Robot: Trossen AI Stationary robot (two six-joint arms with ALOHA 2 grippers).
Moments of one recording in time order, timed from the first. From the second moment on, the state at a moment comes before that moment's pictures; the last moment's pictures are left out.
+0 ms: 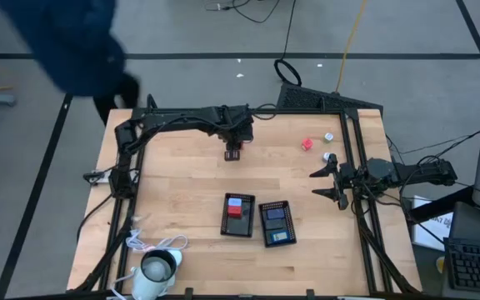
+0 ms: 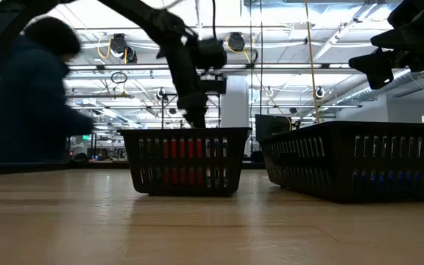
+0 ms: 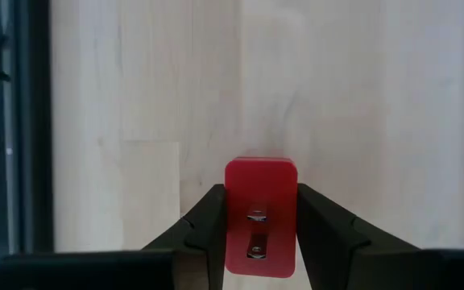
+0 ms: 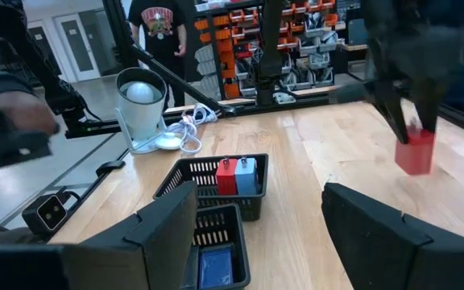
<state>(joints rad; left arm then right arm) 0.38 2.01 1.61 -0.76 -0.02 0.42 0.15 0.06 0.14 -0.13 0.05 0.17</state>
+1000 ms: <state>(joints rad) -0.20 1.77 1.61 -0.89 -0.05 0.11 0.15 0.06 0.14 -0.12 0.05 0.17</state>
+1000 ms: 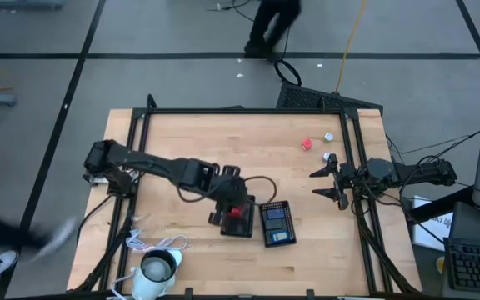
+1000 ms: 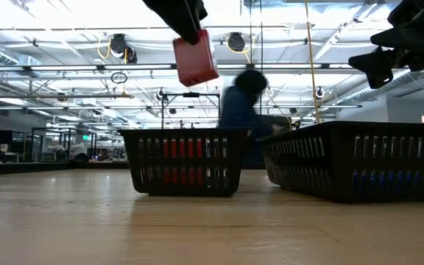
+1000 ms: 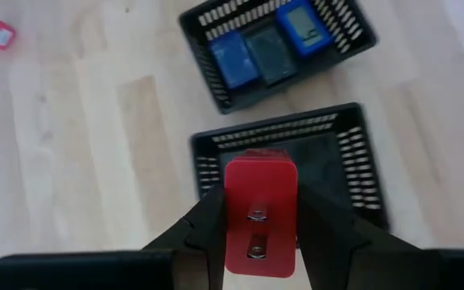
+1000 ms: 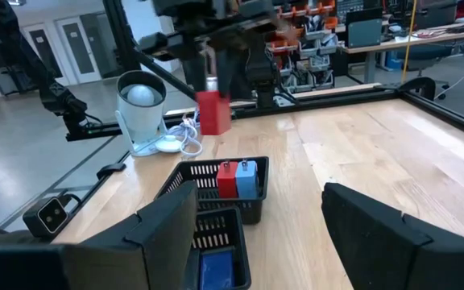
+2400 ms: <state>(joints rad) -0.37 1.81 1.28 -0.55 -0.19 -0.22 0.15 0.07 0.14 -0.11 0.05 0.17</state>
